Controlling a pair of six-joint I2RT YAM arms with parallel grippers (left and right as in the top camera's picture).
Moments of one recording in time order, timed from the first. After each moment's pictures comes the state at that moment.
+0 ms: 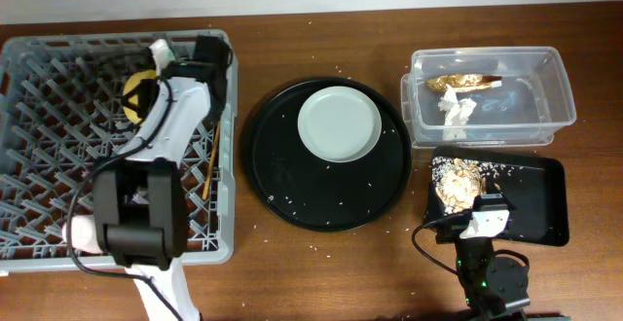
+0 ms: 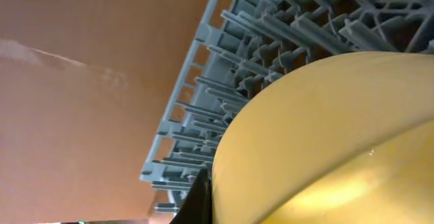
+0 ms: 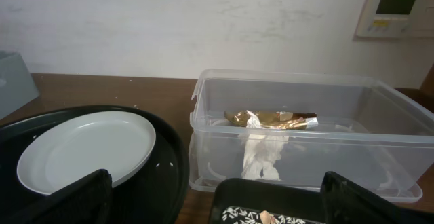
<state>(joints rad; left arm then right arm) -0.13 2.08 1.64 -0.96 -1.24 -0.32 0.18 0.01 0.01 -0.06 0.17 -0.01</state>
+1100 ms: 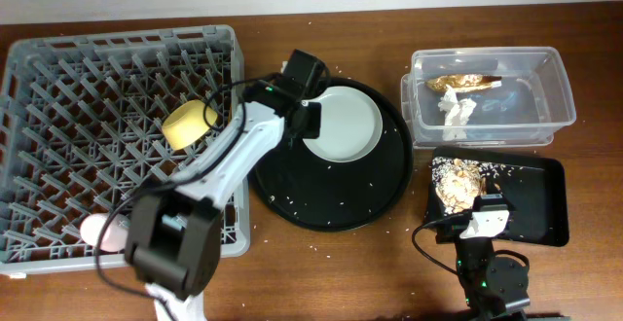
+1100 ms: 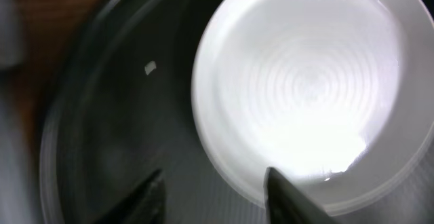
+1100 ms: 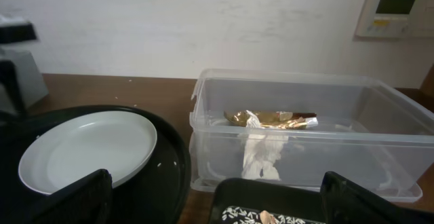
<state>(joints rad) -0.50 2.00 1.58 -0.76 -0.07 -0.36 0.18 0.01 0.01 -0.06 0.17 -0.01</state>
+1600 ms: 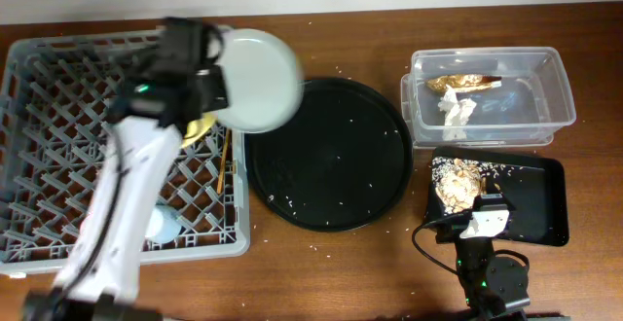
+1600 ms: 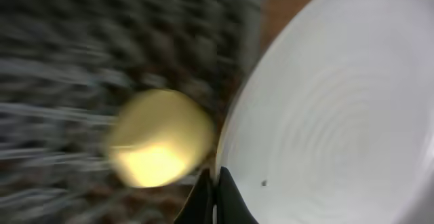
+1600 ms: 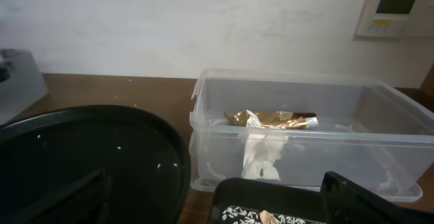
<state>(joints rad) -0.20 1.62 1.62 -0.96 -0.22 -0.31 0.18 0.01 0.01 -0.06 0.17 -0.01</state>
